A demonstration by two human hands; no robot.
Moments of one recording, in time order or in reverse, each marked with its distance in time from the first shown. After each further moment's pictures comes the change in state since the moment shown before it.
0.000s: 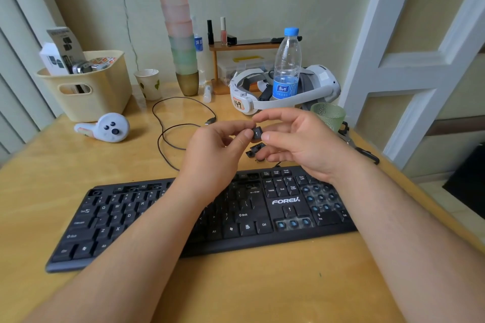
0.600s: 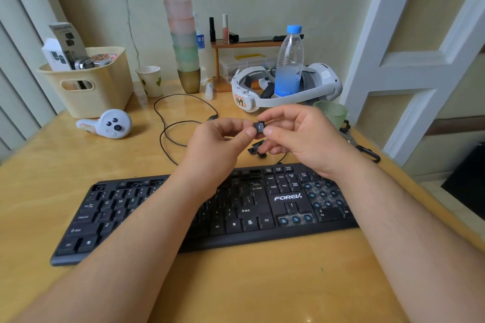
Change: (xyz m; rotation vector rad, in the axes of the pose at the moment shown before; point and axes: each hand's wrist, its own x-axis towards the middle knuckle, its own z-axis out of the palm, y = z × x) left_hand 0.002 0.000 -0.003 -0.201 -0.055 -0.098; right_hand -0.001 0.001 0.001 -0.127 0.035 -0.097
